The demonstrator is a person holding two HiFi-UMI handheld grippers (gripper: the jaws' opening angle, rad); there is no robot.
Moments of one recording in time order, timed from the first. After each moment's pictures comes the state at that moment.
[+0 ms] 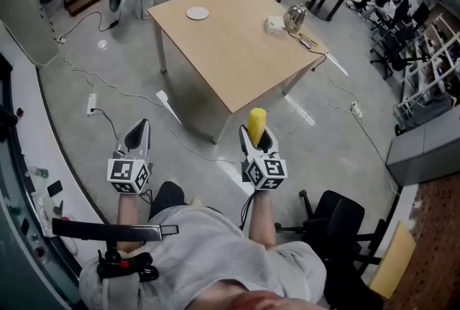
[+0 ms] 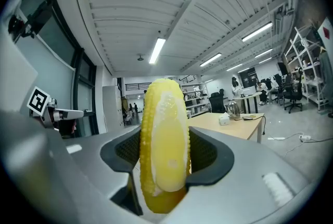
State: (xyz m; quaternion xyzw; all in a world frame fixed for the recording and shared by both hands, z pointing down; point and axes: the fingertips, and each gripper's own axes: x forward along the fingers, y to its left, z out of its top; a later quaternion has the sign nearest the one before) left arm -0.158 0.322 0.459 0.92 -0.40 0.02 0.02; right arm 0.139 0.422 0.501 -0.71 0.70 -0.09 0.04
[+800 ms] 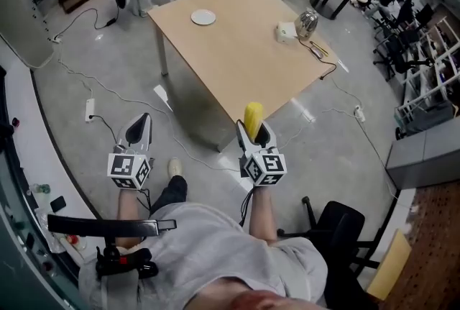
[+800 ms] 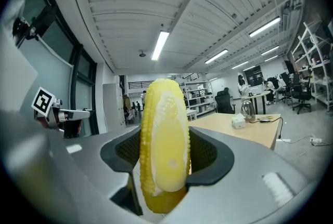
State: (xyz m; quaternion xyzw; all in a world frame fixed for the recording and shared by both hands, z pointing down) left arm -0.141 0.171 0.465 0.92 -0.39 0.03 0.03; right arm 0.135 0.269 0.500 -0.70 0.71 -0.09 0.03
